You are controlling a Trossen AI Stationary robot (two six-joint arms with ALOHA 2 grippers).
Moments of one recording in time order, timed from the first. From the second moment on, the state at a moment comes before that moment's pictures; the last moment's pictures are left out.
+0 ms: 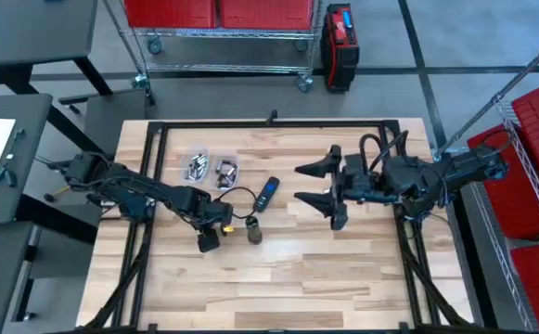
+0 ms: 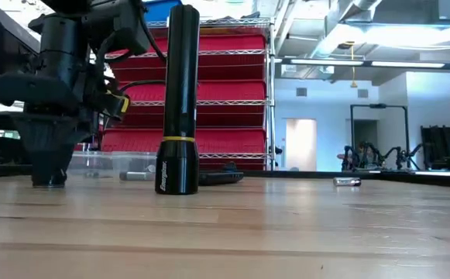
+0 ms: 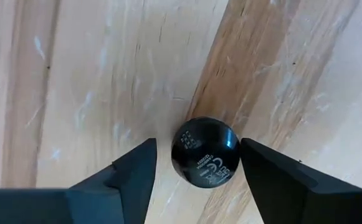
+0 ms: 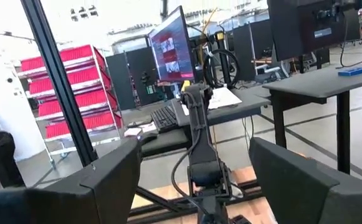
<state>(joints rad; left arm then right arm) -0.16 1.48 0.76 -0.61 0.02 -0.50 0.31 1.23 1.26 0.13 0.40 0.18</state>
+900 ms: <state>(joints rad) -0.16 1.48 0.77 -0.64 0.05 -0.49 0.31 1.23 1.26 0.14 0.40 0.18</state>
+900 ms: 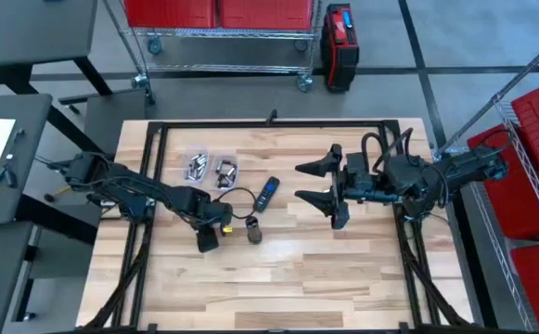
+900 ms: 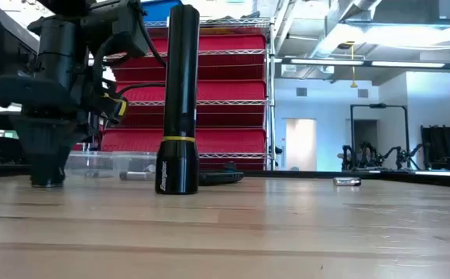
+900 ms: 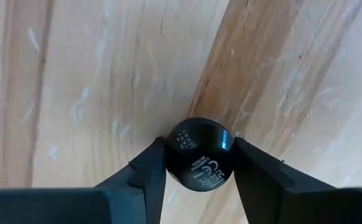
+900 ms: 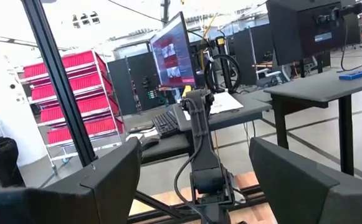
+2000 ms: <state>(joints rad) -0.16 1.33 1.63 -1.20 -0.07 -0.41 0.42 1.53 0.69 0.52 0.47 0.32</state>
